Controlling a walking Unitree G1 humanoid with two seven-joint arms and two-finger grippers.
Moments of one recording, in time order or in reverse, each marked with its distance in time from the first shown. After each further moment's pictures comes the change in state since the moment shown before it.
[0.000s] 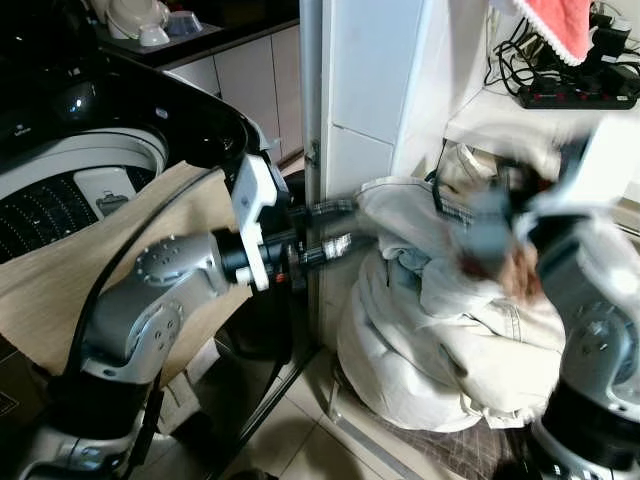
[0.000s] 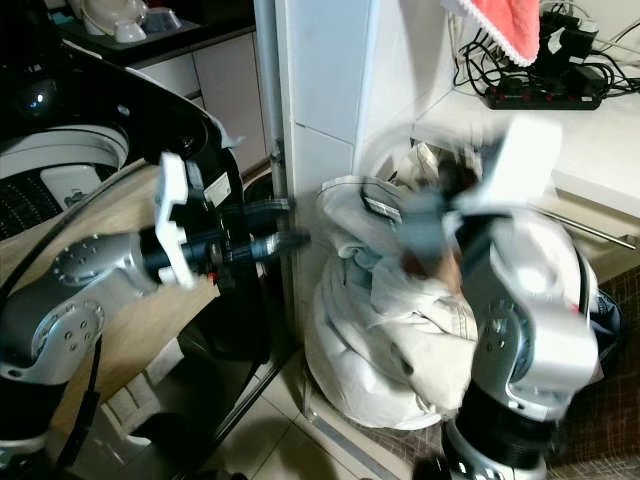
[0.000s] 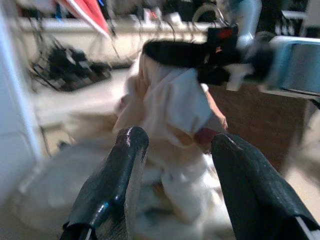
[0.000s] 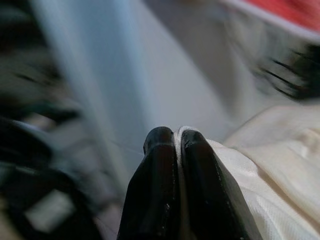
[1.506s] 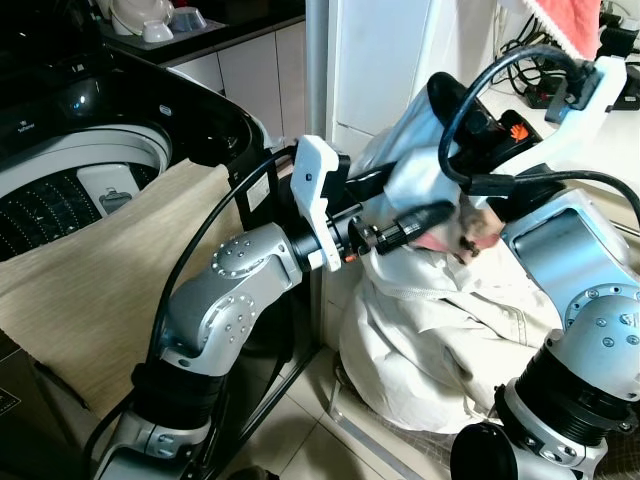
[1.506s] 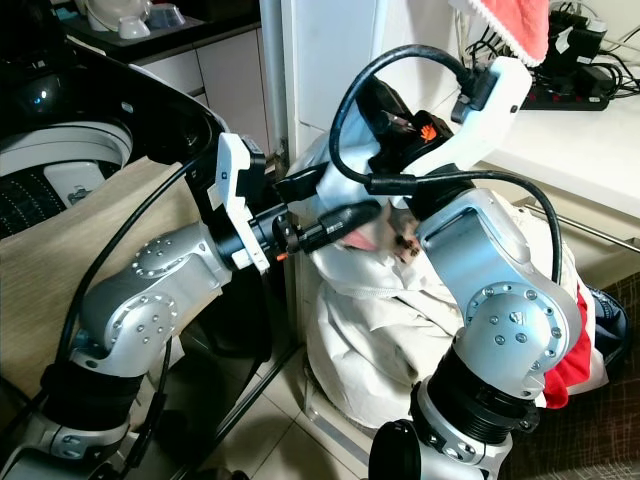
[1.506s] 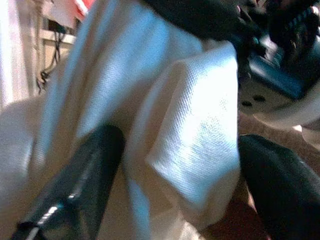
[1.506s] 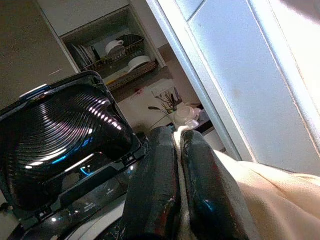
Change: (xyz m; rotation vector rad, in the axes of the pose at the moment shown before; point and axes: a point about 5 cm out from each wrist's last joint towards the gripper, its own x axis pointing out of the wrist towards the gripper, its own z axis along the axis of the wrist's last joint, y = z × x) left arm 0.057 -0.016 -0.001 -0.161 -0.123 0.075; right arm 0.002 0.046 0.018 0.389 -0.053 0.360
